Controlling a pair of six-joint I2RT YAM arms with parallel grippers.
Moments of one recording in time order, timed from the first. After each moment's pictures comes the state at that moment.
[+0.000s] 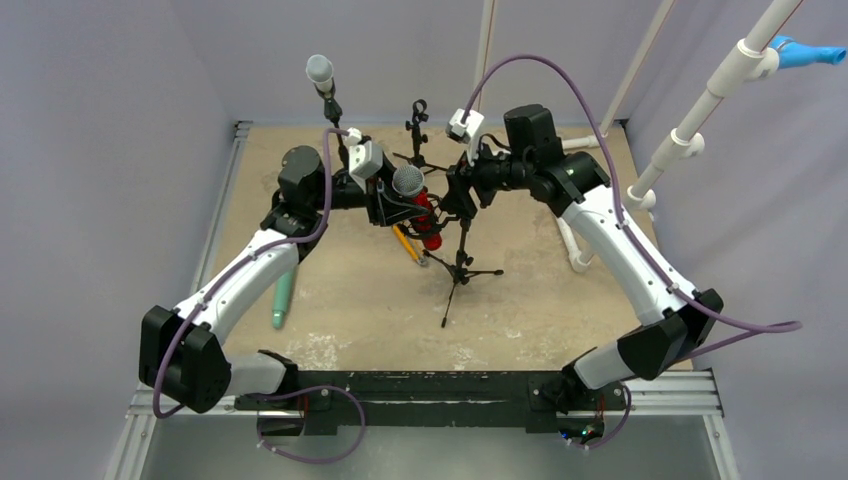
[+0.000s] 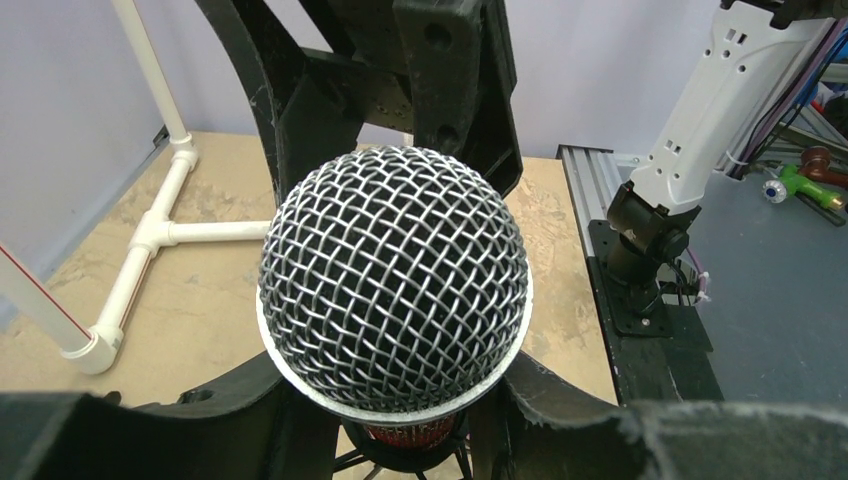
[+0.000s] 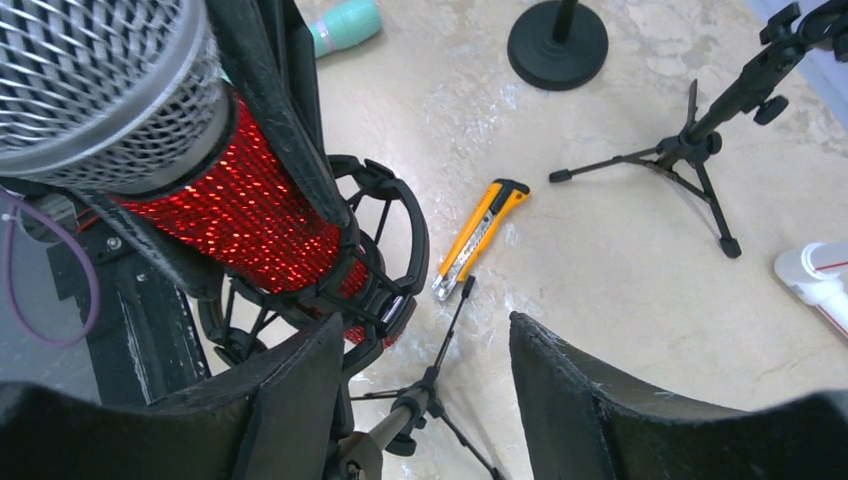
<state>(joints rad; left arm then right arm) -0.42 1.30 1.03 0.39 1.06 -0.12 0.53 1.47 1.64 -0.77 -0.54 -0.25</state>
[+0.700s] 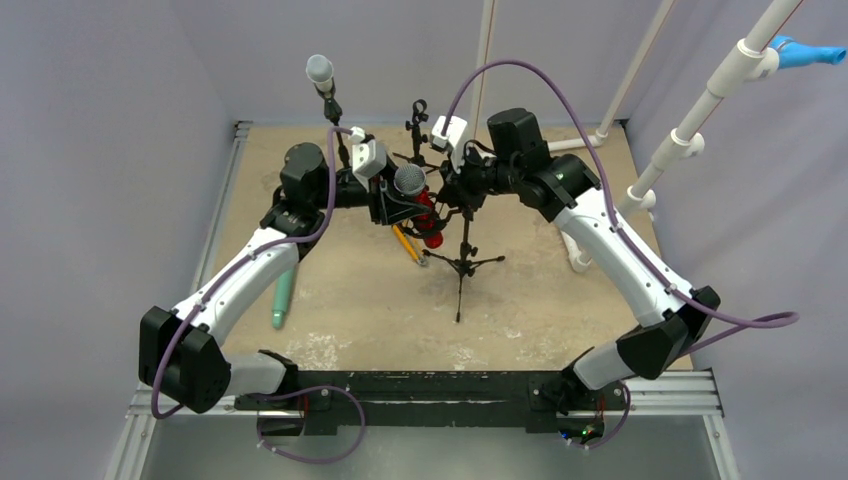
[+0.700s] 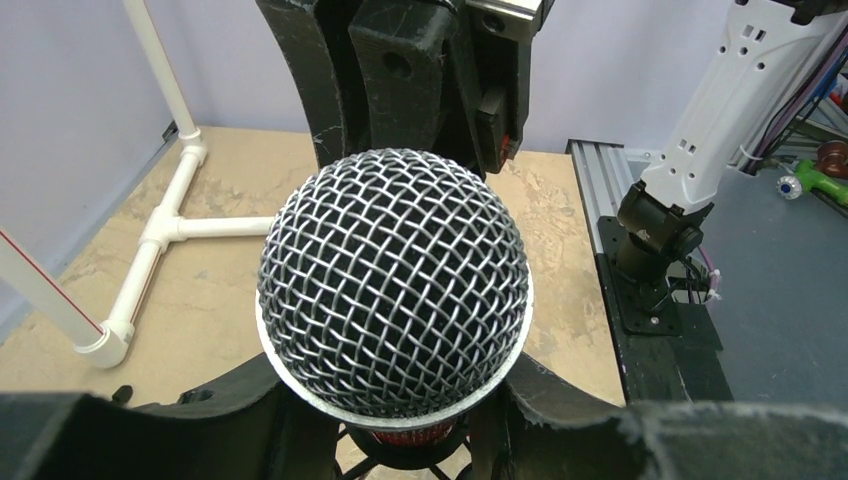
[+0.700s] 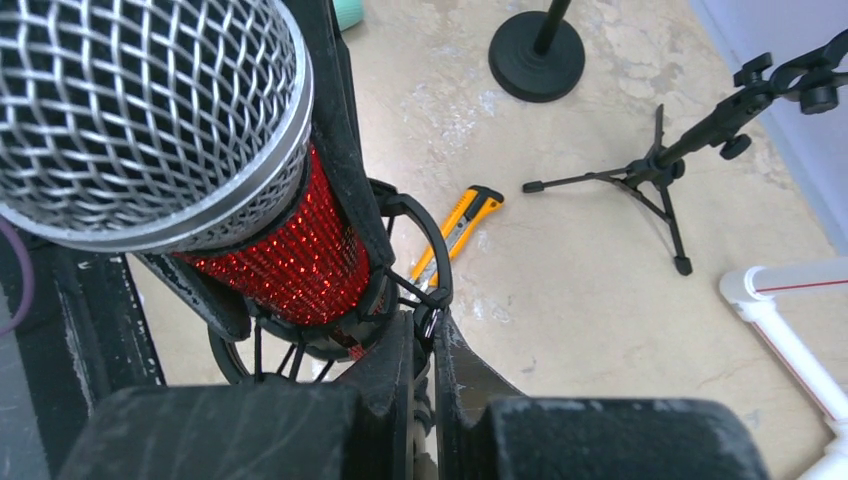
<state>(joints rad) -0.43 1.30 1.06 0.30 1.03 -0.07 0.61 1.49 1.67 -0.79 -0.41 -0.33</state>
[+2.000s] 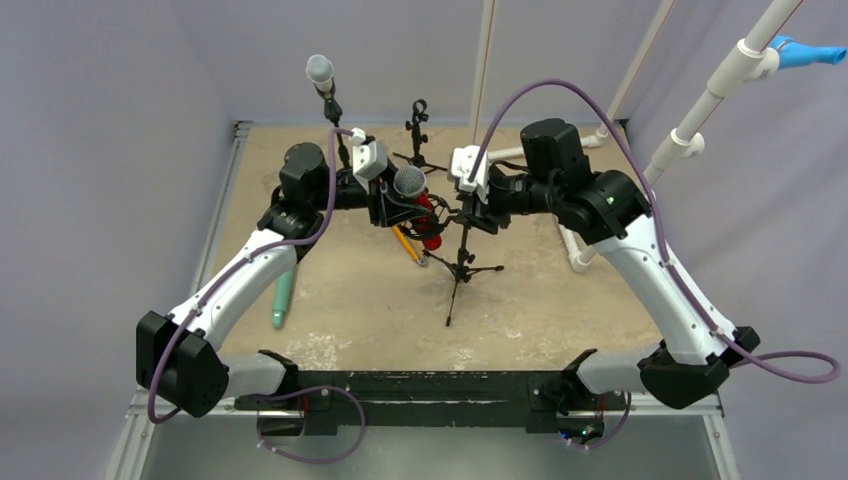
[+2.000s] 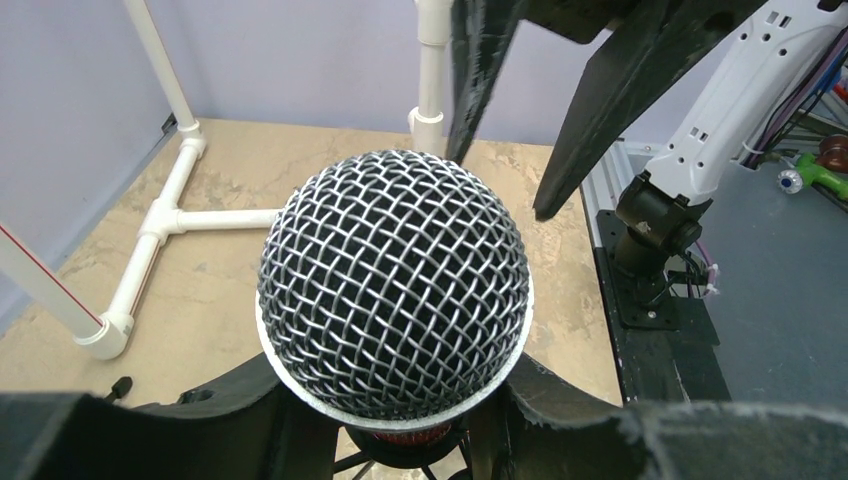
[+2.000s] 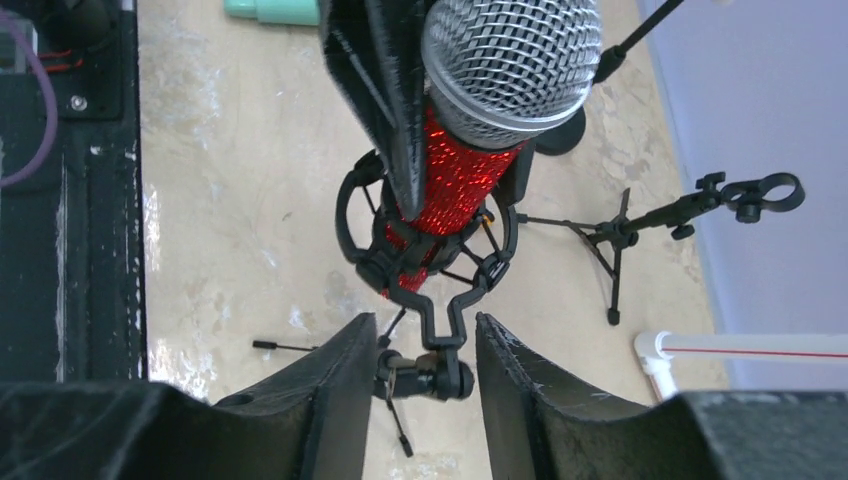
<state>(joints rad) -0.44 1.28 1.07 0.25 1.02 -0.04 0.64 1.34 1.71 -0.96 -0.49 -0.62</state>
